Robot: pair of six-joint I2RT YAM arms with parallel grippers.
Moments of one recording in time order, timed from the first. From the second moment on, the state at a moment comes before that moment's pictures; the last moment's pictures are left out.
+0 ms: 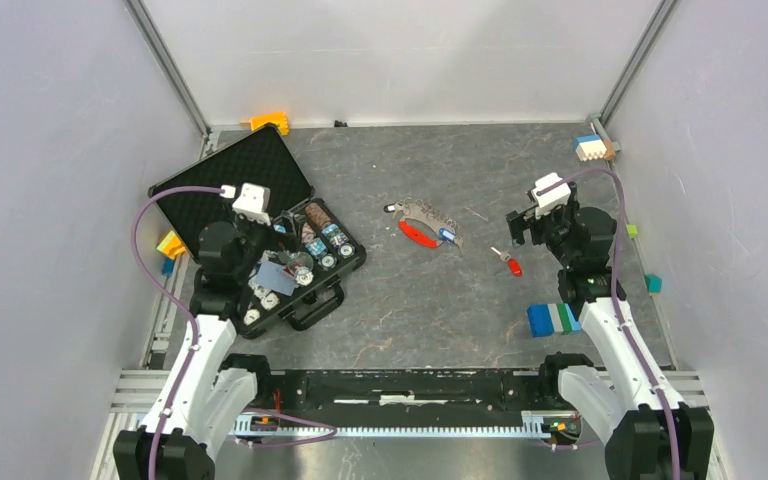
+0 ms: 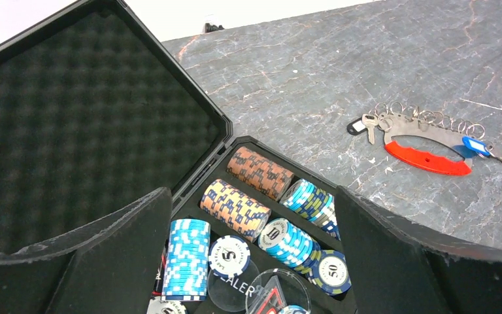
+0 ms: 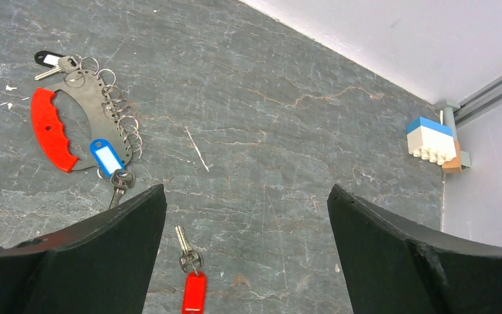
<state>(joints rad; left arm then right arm) -0.06 0.77 0.52 0.11 0.23 0.03 0.04 0.89 0.56 0.12 -0.28 -0.35</state>
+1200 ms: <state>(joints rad) -0.06 0.82 0.62 -0.16 0.52 0.21 0.28 1.76 1.15 -0.11 -0.32 -0.43</state>
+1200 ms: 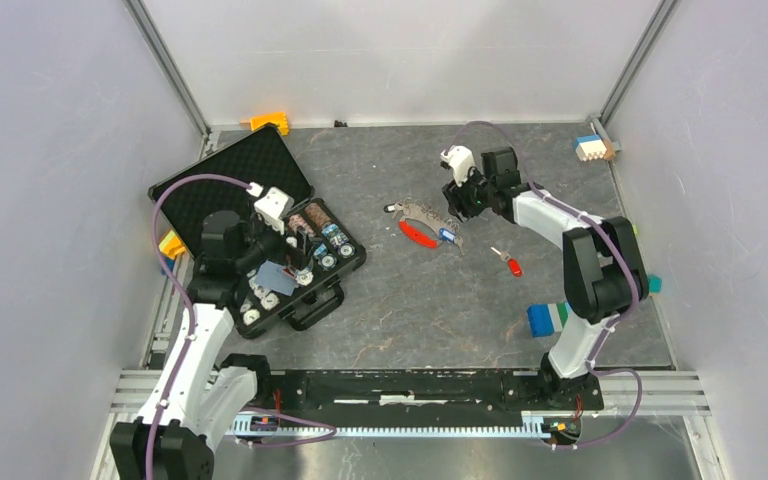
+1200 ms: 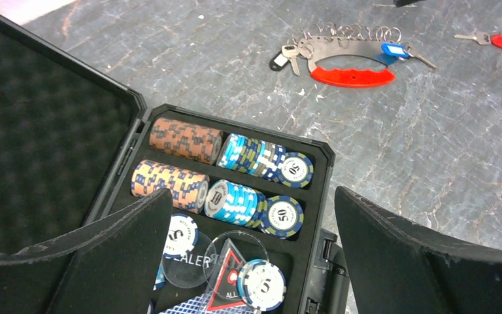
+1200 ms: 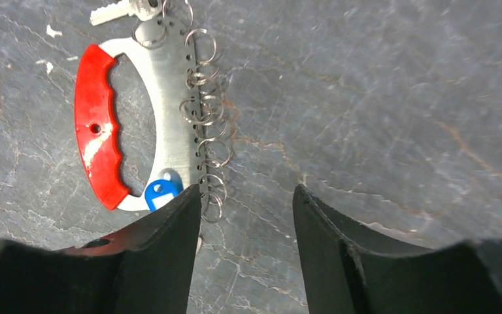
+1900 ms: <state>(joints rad) -0.06 0.86 0.62 -0.18 0.58 0.21 0.28 1.93 1.25 -0.33 -0.39 -0.53</state>
